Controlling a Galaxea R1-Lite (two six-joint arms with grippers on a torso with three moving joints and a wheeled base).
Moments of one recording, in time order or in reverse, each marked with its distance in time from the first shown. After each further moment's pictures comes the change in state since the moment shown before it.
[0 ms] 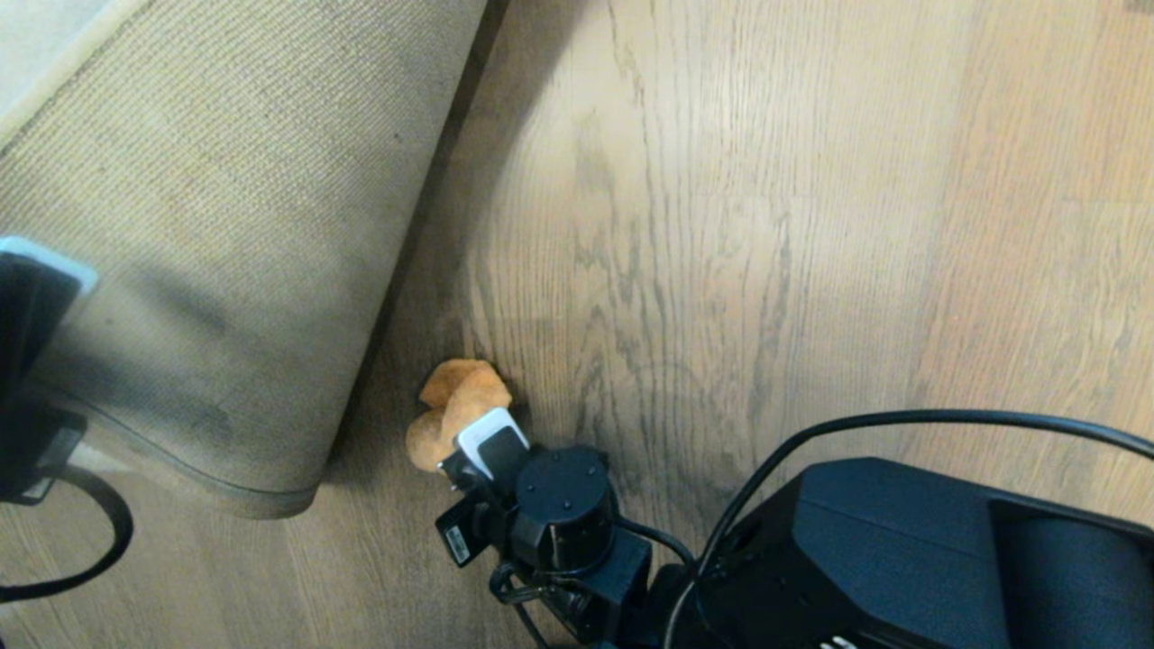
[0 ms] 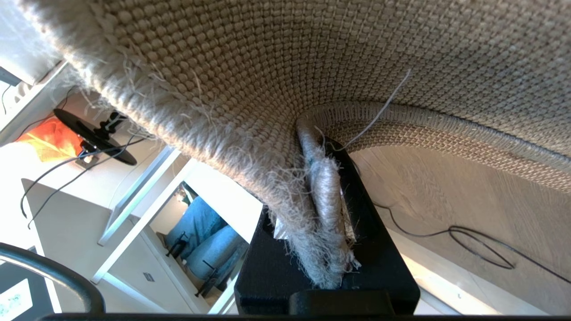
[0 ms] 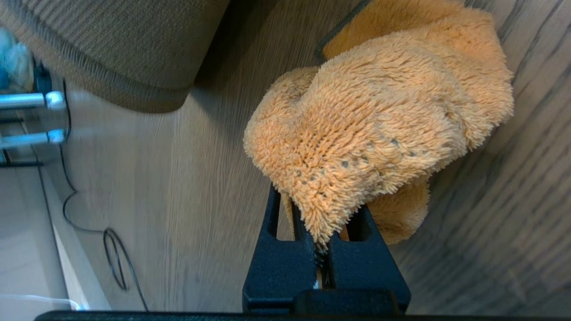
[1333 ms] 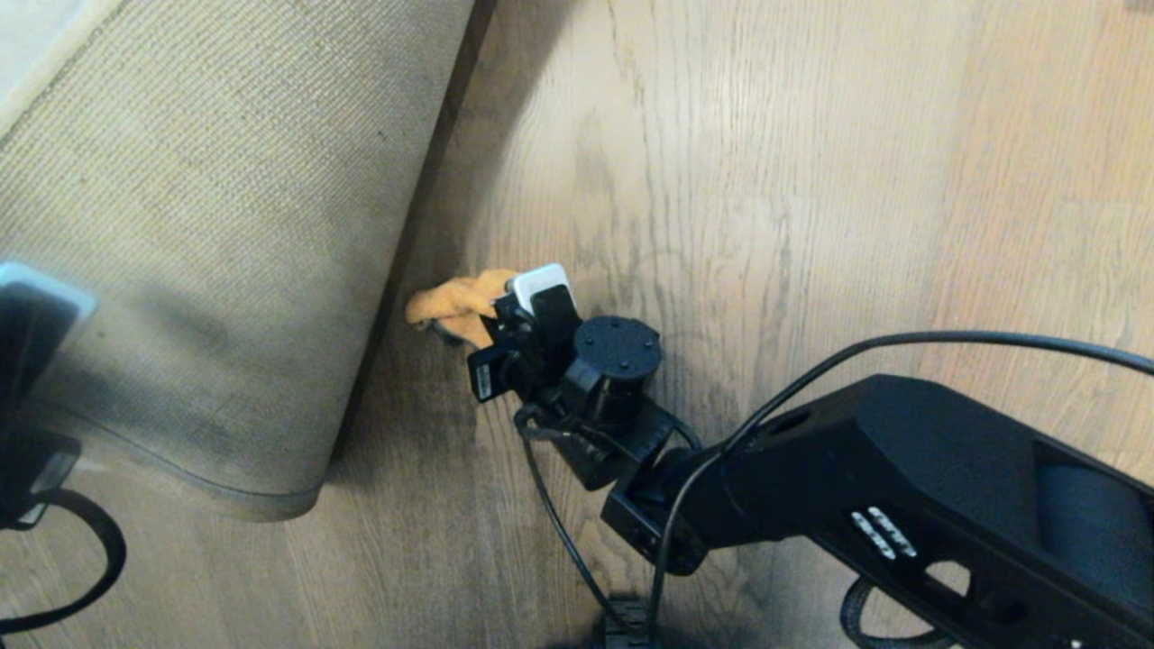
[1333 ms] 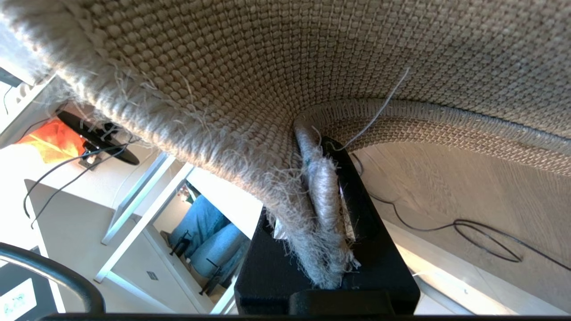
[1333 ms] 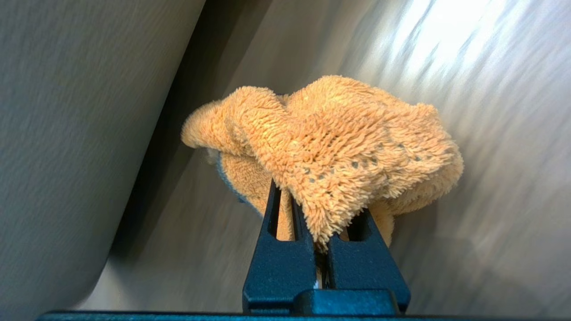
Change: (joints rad) left arm -0.001 -0.024 0.051 -0.003 0.000 -0.001; right arm -0.141 -0.015 -0.276 -0.036 0.000 -0.053
